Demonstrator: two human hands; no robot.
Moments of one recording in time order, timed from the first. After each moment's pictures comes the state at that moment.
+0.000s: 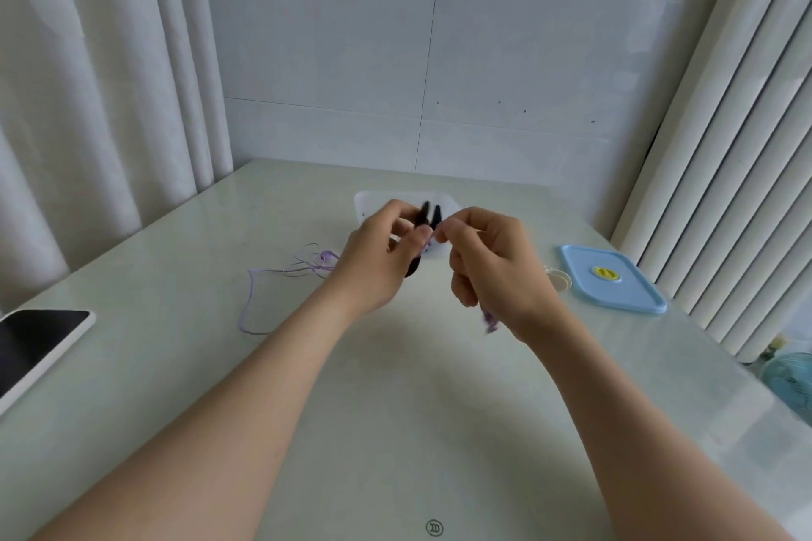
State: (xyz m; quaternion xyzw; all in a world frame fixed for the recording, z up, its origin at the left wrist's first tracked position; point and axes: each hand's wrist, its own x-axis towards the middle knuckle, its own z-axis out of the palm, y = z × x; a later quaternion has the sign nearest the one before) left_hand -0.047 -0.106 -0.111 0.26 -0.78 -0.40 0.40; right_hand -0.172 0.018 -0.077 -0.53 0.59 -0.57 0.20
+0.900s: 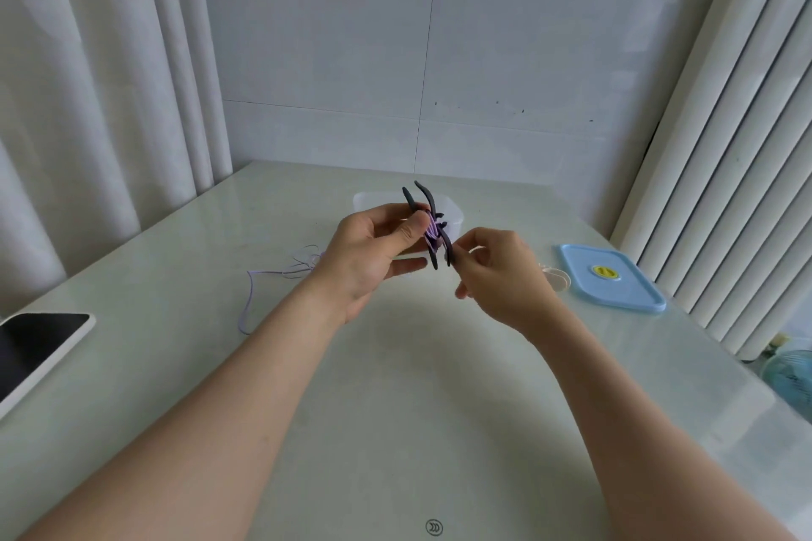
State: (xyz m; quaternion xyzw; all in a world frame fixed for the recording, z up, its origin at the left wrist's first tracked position) left_hand -0.044 -0.102 -0.103 0.19 -0.60 -0.67 0.40; right_hand -0.195 0.006 -0.094 -0.51 0.74 -0.43 0.10
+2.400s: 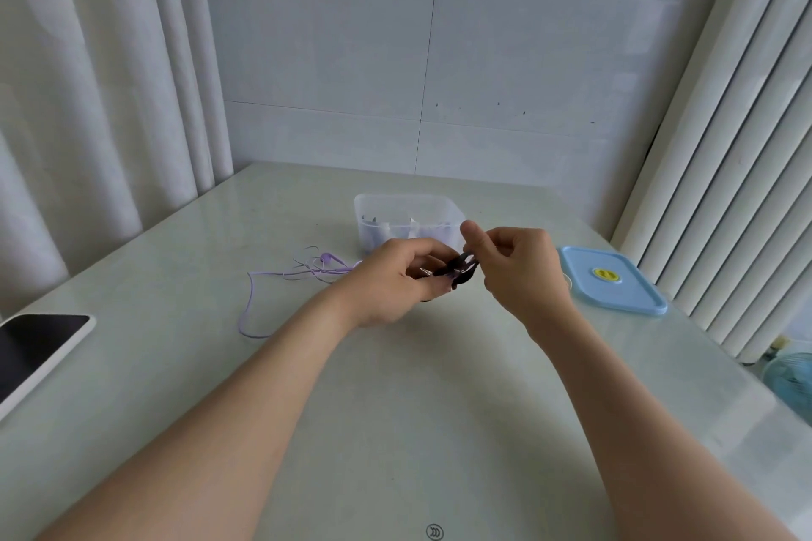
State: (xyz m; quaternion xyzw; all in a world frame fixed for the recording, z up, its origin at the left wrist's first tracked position) left_hand -0.045 -0.091 -0.110 0.20 -0.82 -0.48 0.24; right_hand -0.211 0.001 -0.098 -0.44 0.73 -0.52 0.06
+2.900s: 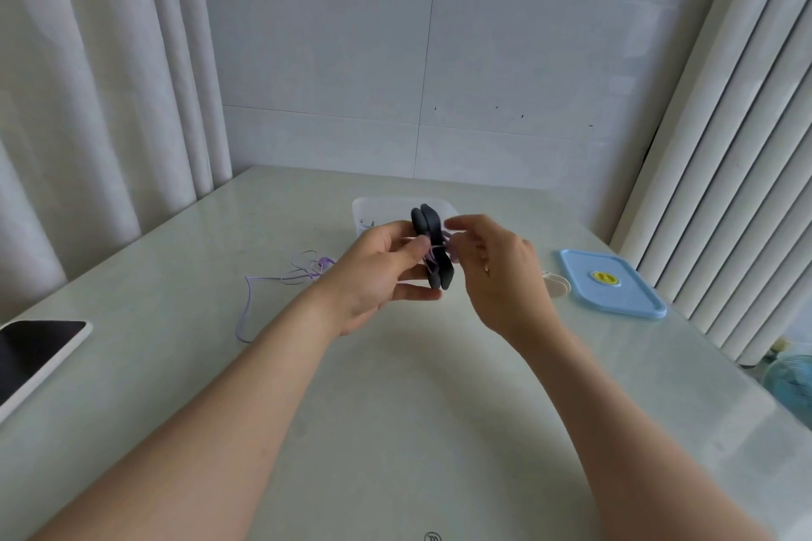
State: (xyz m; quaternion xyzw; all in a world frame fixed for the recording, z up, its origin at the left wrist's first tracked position) left_hand -0.042 -0.094 -0.102 0.17 -0.65 -0.68 0.30; right_hand -0.192 0.005 -0.097 -0.57 0.67 -0.47 -0.04
